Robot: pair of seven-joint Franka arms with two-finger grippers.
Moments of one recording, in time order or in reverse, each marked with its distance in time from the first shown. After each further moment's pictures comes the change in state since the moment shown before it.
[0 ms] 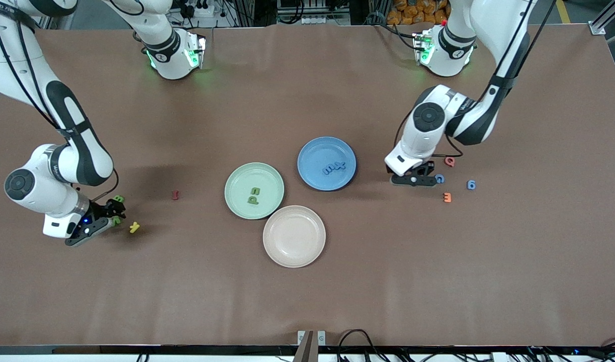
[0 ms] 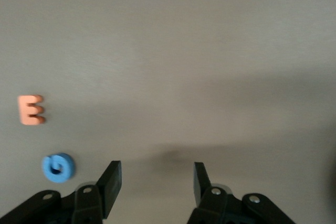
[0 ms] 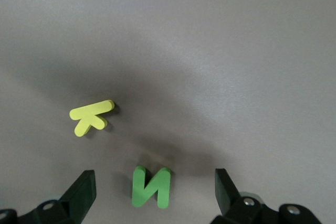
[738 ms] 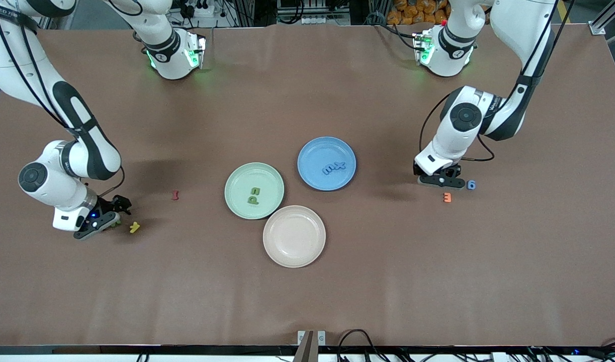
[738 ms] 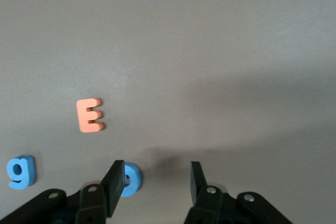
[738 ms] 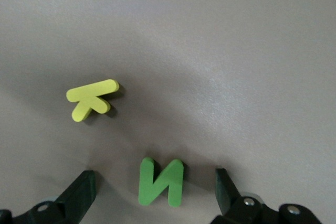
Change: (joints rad) left arm 0.060 -0.034 0.101 -0.133 0.000 0.172 0.210; right arm -0.021 0.002 0.004 -0.083 -0.022 0.109 0.000
